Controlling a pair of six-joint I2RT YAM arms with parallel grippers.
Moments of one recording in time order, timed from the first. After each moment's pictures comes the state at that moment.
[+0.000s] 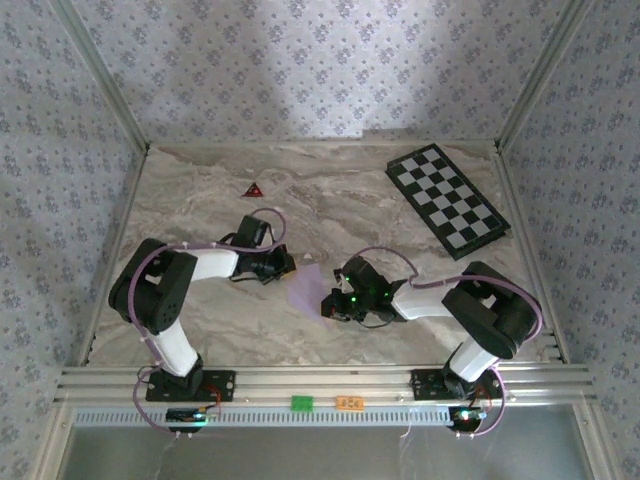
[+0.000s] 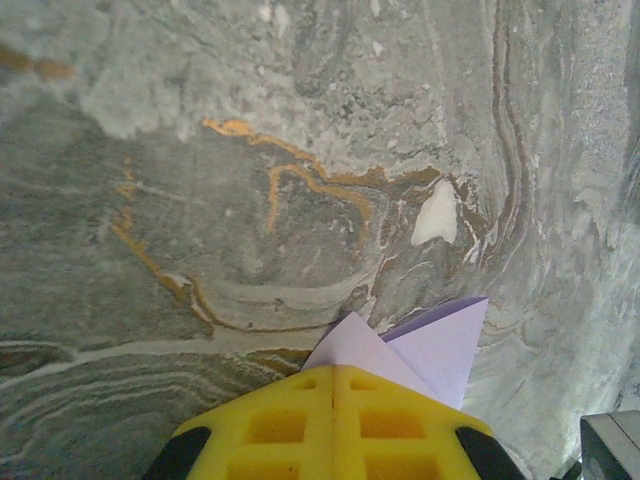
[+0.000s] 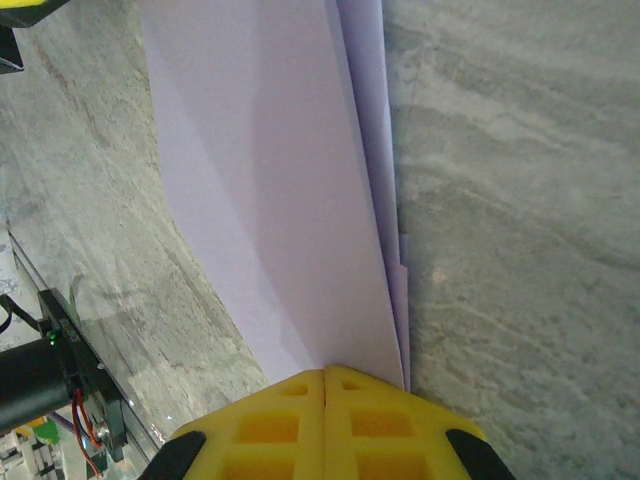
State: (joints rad) left arm -0.45 1.72 0.76 -0.03 0.49 -0.84; right arm 0.85 1.61 0.54 0.20 -0.42 0.95
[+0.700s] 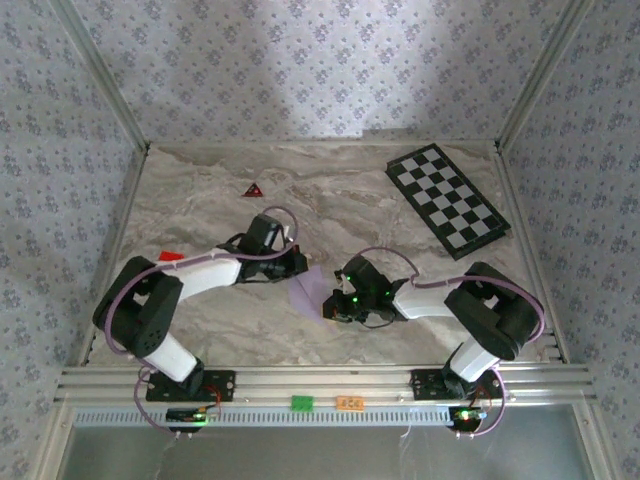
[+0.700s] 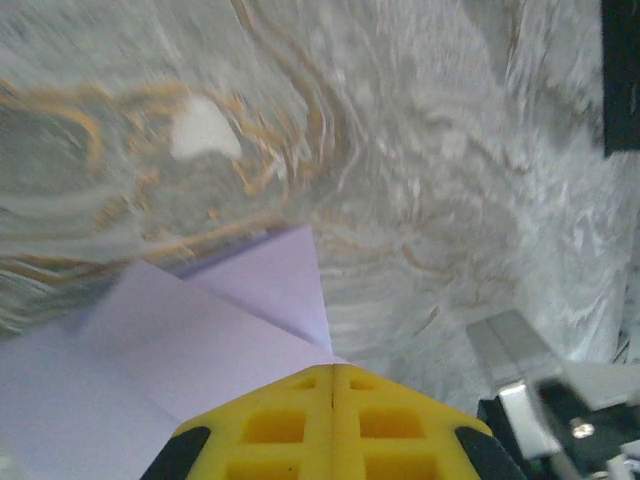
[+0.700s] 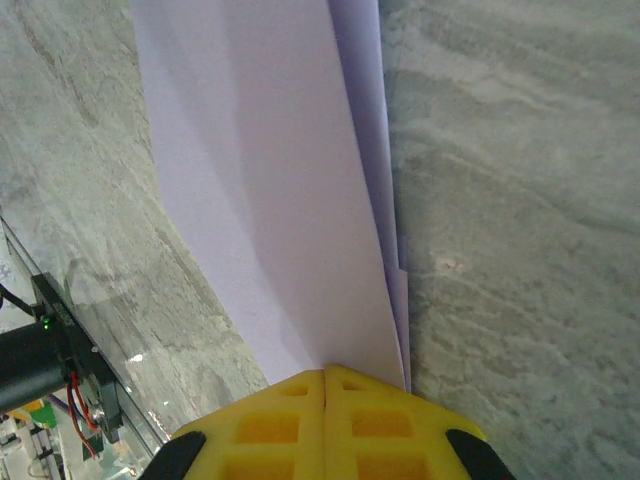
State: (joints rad) left arm -0.60 1.58 0.77 -0.08 0.43 -0.81; right arm 0.84 1.59 0.54 0.16 -0.45 0.93
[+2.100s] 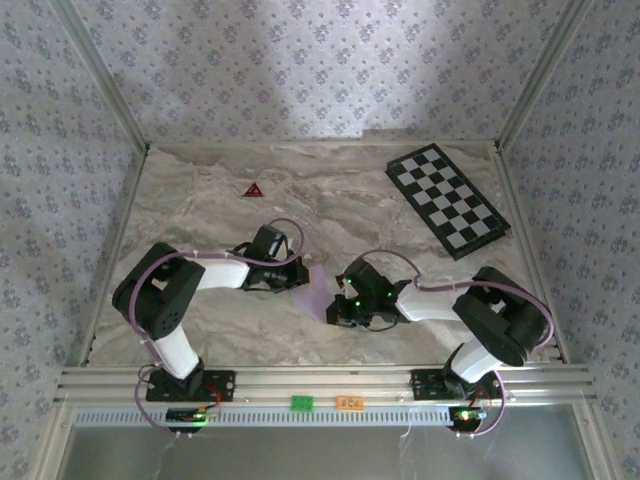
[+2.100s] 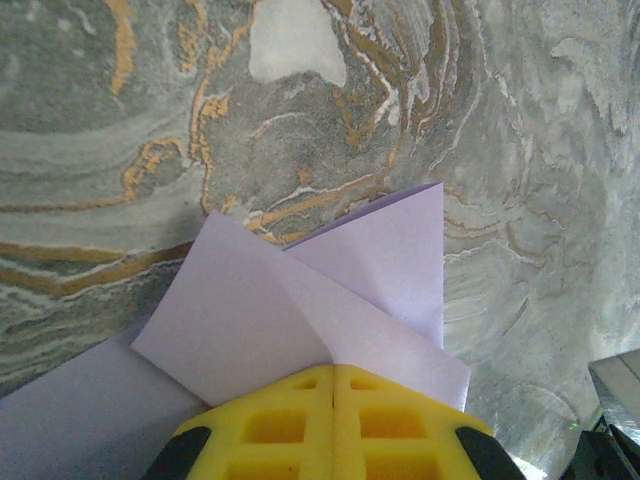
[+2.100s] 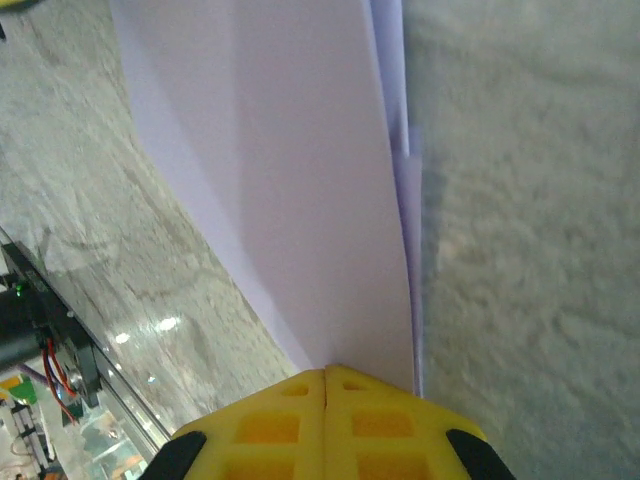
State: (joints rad) left arm -0.60 1.71 0.72 0.04 0.48 -0.80; right arm 0.86 1.53 0.53 0.06 -0.46 0.90
